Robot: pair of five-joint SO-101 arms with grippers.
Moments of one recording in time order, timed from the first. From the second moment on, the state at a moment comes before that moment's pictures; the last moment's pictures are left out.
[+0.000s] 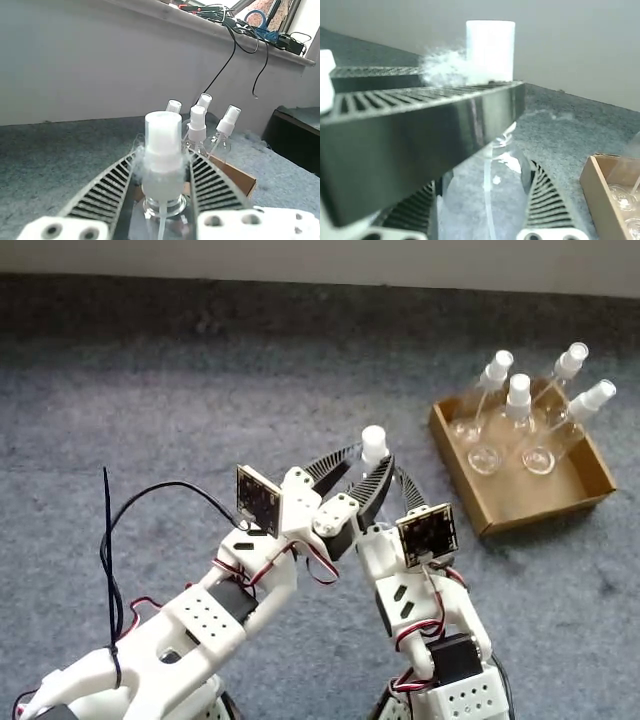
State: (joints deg) left arm 35.8 -42.6 78.2 -29.8 19.4; right arm -21.5 -104.4 95.6 26.0 7.2
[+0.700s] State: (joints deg) left arm 37.9 -42.7 74.0 -17.4 3.4; right arm -21.0 -104.4 95.6 29.0 4.6
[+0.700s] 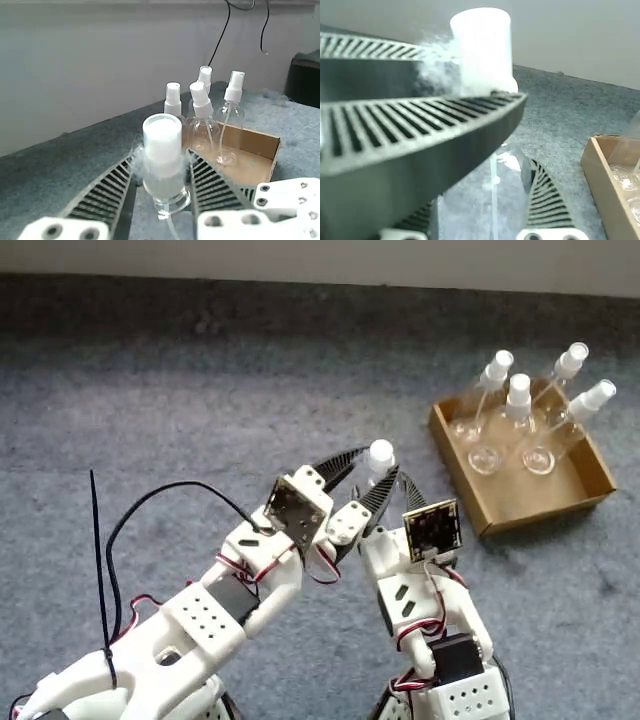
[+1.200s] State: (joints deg) left arm 37.6 -43.4 59.7 13.5 8.6; right arm -21.5 -104.4 95.6 29.1 4.5
